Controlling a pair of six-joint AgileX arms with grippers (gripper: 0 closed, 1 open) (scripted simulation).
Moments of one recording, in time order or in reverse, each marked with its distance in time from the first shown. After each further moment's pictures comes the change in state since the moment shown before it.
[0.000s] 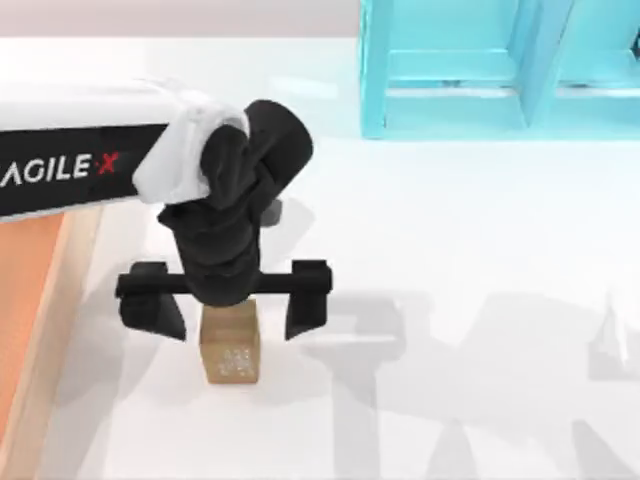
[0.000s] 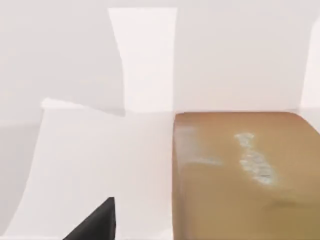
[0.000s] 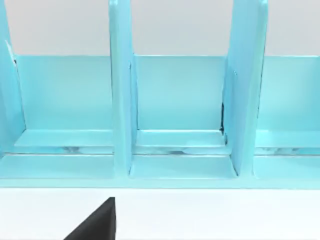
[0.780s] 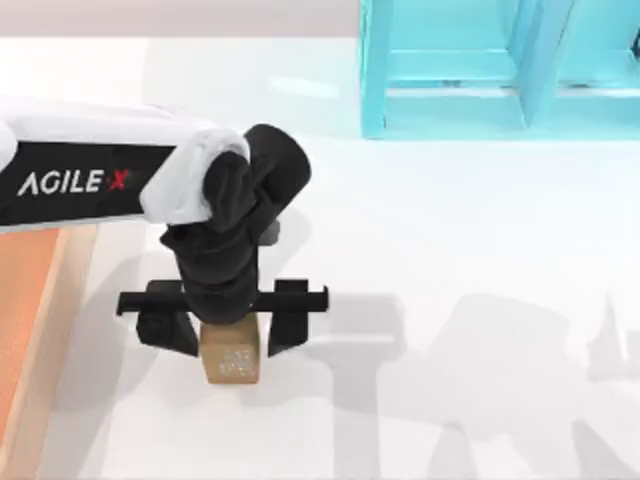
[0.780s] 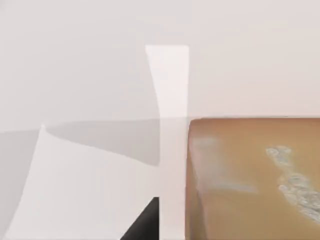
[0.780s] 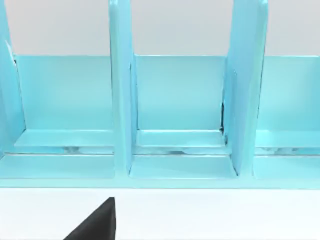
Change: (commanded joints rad) left arm 0.000 0.023 -0.053 0.062 0.000 0.000; right arm 0.000 0.000 0.000 0.000 0.000 0.000
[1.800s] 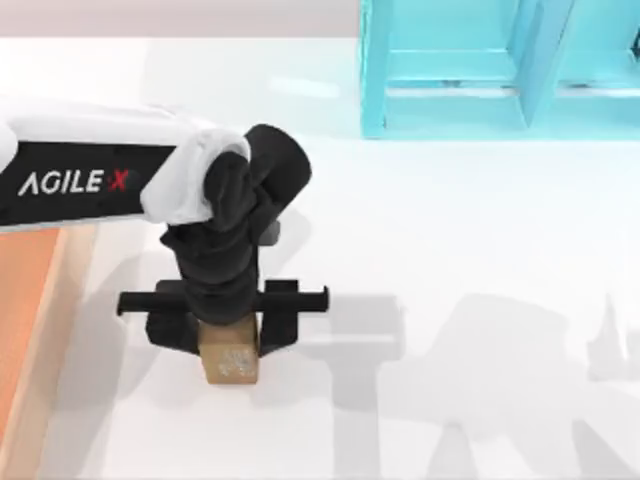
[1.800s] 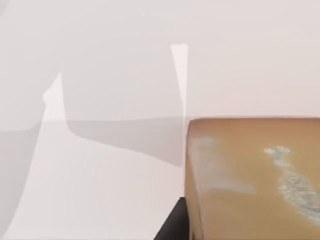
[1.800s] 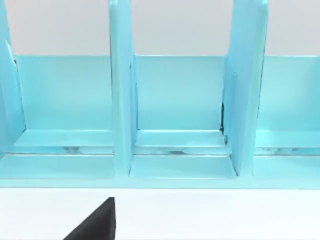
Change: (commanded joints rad) left arm -0.001 -0.002 0.002 -0.003 0.000 0.001; right arm 0.000 0.000 0.000 0.000 0.000 0.000
